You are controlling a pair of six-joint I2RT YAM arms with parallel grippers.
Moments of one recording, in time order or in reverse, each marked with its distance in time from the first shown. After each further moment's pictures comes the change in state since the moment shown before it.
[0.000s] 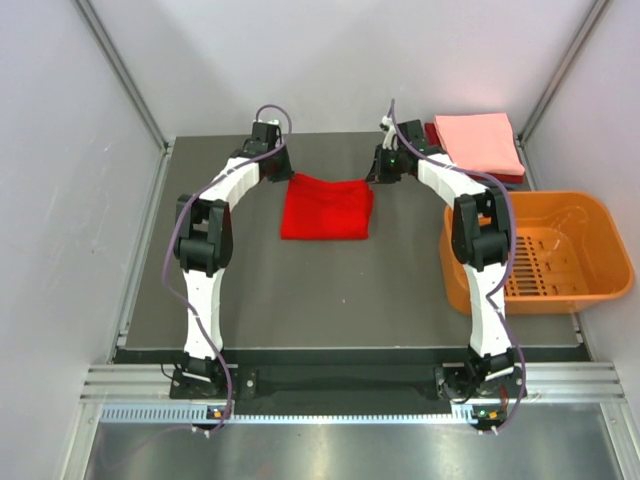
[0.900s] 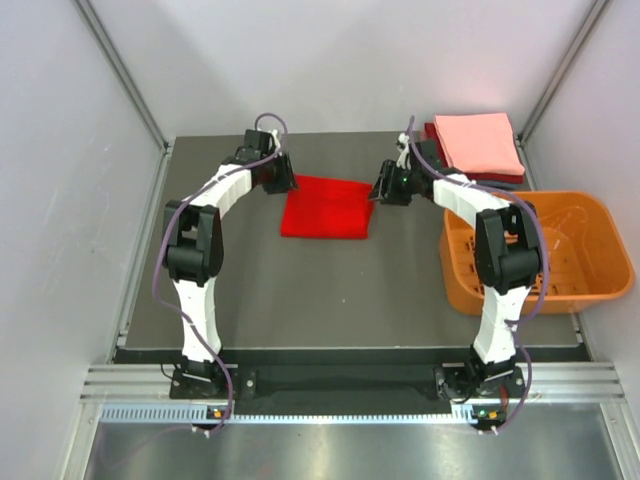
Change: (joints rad) left arm 0.010 -0.137 -0.168 -0.010 0.129 0.042; right arm -0.003 -0.299 -0.422 0.130 0.018 0.154
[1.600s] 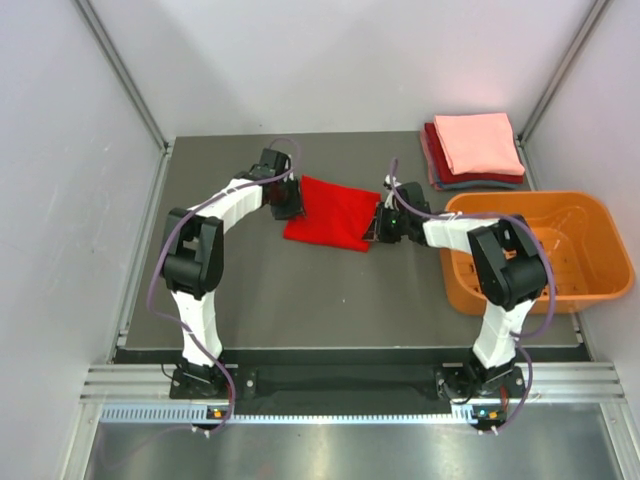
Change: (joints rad) left arm -0.097 -0.119 -0.221 -0.071 -0.063 -0.076; right arm 0.127 -0.126 -0.462 0.327 0.051 0.074
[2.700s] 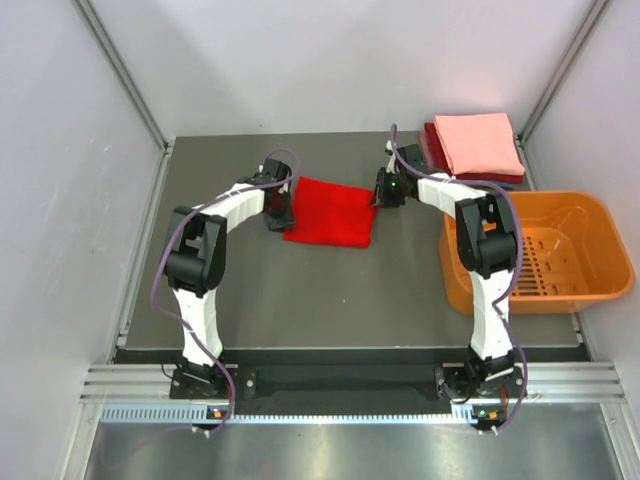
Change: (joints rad) left arm -0.004 0.023 -0.049 -0.068 -0.175 -0.005; right arm -0.101 0.298 0.538 -0.330 0.064 -0.161
